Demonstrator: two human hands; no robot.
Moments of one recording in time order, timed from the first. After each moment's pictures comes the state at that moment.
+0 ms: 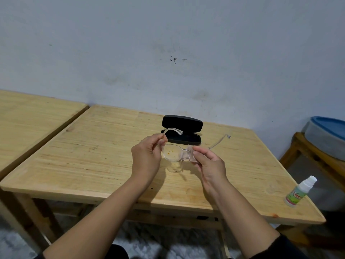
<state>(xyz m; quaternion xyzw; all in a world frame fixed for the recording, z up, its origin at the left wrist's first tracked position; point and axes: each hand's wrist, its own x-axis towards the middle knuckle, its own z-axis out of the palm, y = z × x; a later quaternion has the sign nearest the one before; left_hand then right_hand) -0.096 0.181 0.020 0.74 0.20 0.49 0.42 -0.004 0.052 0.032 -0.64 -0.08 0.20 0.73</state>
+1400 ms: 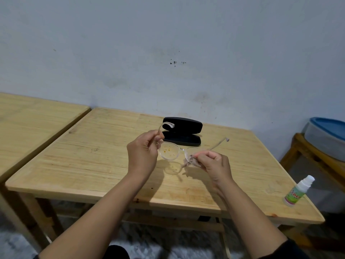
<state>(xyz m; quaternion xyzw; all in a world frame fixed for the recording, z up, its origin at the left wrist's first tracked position) -0.102 0.185 0.030 0.72 0.19 0.52 0.41 -0.010 0.031 0.049 -0.69 -0.19 0.15 0.68</state>
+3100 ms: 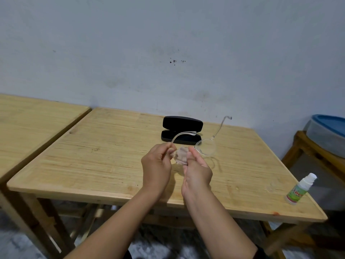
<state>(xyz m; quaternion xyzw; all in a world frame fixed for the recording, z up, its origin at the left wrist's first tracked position) -0.092 0.150 0.007 0.74 0.19 0.52 0.38 -0.060 0.083 0.041 -0.55 0.10 0.17 0.81</state>
